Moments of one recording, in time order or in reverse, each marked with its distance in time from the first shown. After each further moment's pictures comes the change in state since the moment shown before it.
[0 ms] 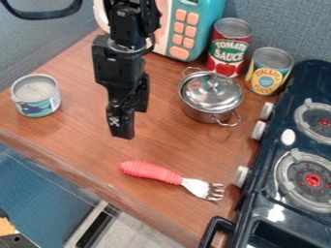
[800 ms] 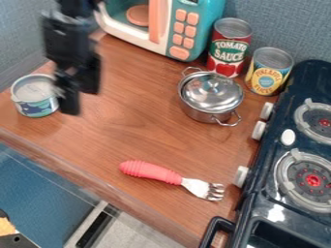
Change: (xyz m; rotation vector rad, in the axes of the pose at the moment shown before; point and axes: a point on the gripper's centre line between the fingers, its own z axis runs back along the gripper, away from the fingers) arm 0.085 -0.002 0.015 0.118 -0.027 0.046
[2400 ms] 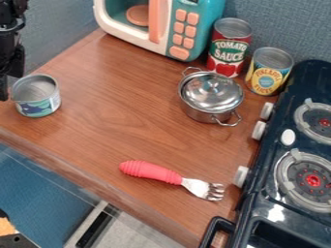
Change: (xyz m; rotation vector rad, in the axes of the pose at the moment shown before) arm 0.124 -0.044 -0.035 -0.174 -0.255 0.166
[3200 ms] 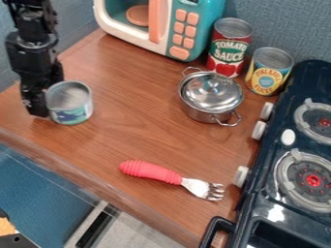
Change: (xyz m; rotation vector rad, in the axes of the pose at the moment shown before) arm -0.064 0.005 -0.007 0.010 0.186 -0.108
